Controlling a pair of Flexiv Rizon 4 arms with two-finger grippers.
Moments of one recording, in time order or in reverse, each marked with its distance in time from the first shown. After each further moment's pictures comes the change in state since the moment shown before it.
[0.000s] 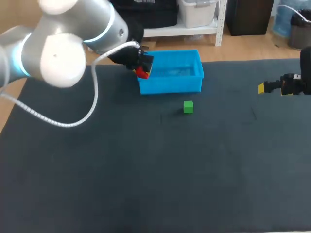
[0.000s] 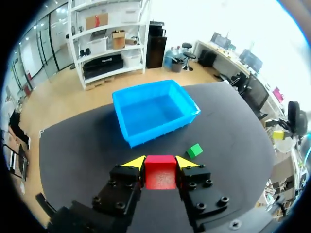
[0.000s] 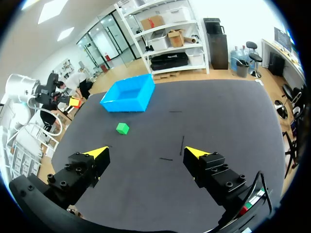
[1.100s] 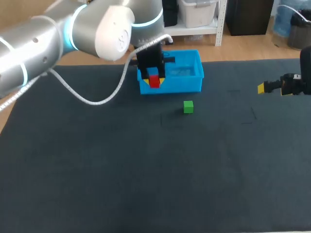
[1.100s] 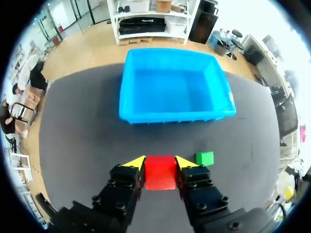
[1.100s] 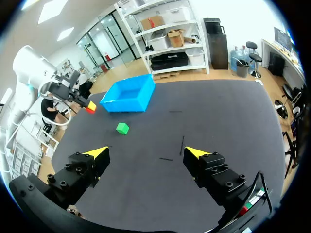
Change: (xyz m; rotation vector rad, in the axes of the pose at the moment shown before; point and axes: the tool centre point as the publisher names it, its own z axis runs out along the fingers) left arm 0.004 -0.016 0.058 -0.230 0.304 -0.351; right arm 0.000 0.000 0.000 0.000 0.000 0.000
